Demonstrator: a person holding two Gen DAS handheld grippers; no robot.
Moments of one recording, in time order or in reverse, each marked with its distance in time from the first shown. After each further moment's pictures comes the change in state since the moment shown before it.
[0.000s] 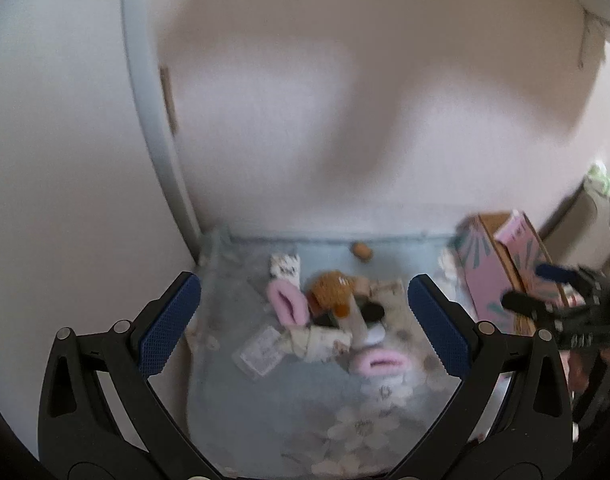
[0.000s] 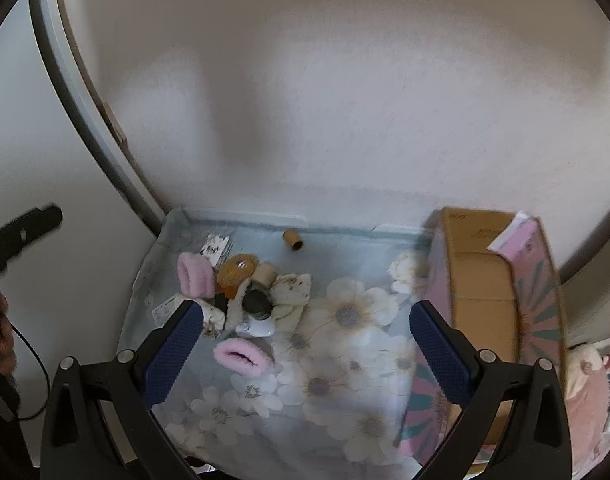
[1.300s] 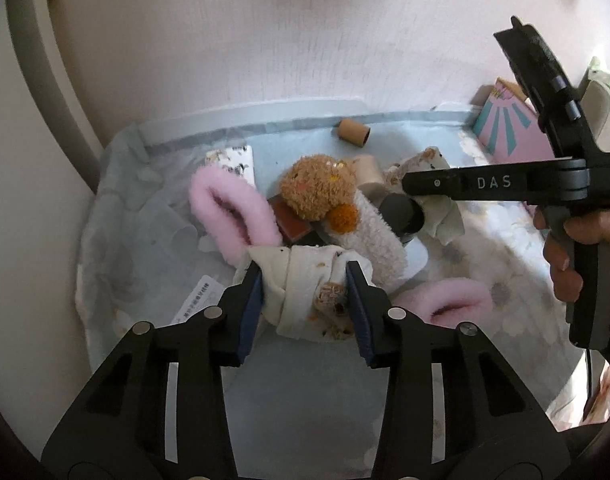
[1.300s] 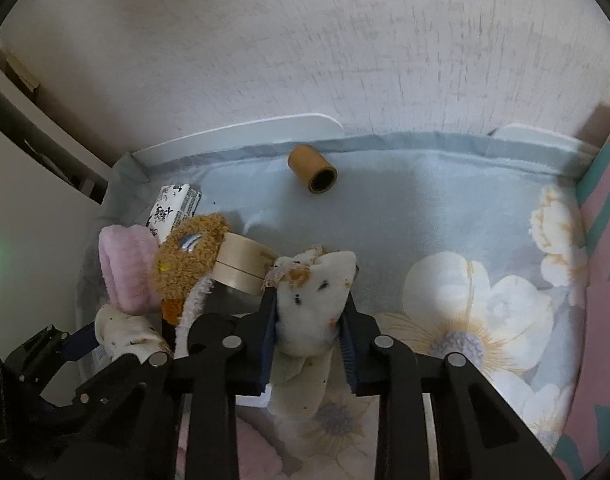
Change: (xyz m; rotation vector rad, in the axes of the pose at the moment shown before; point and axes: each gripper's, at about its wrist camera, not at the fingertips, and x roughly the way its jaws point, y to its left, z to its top) left arm 0.154 -0.012 -0.096 0.162 0.170 -0.090; right arm 0.208 -0.003 -0.015 0.091 0.210 0.138
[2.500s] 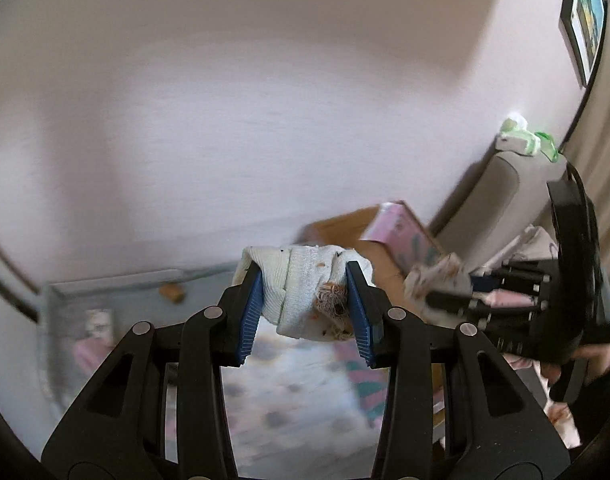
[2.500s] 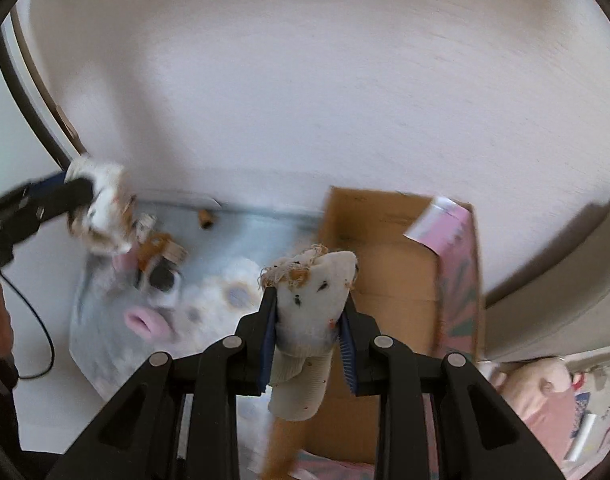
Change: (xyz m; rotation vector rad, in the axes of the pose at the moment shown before) left arm -0.083 -0.223 0.166 0.054 -0.135 -0.190; right arm -0.243 -0.123 -0.020 -0.111 -0.121 -0.173
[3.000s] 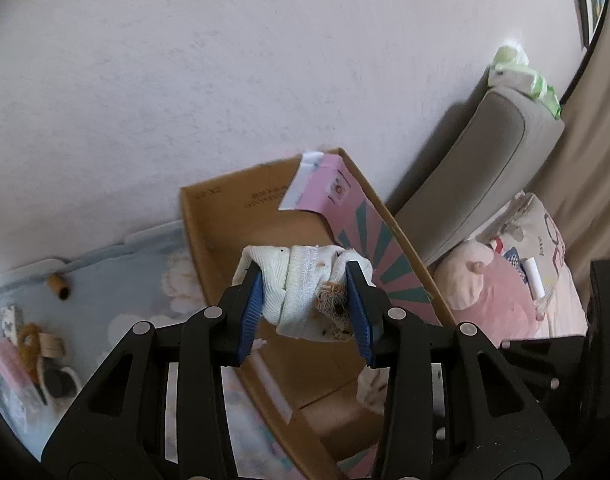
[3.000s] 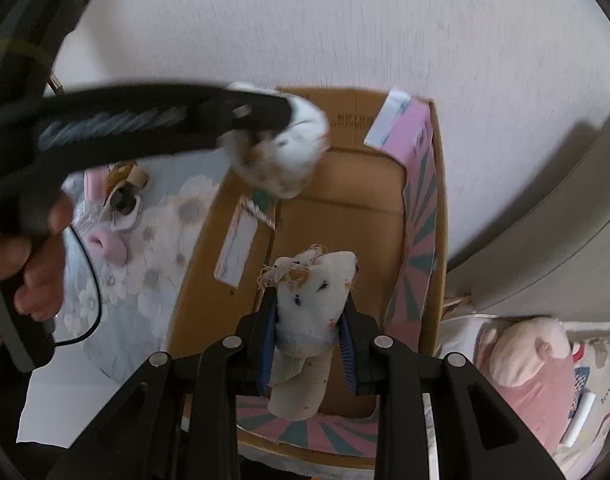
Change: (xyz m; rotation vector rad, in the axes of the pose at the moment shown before) left arm 0.136 -0.106 -0.017 0.037 0.161 -0.054; right arm 0.020 -0.050 -0.073 0.000 0.130 0.007
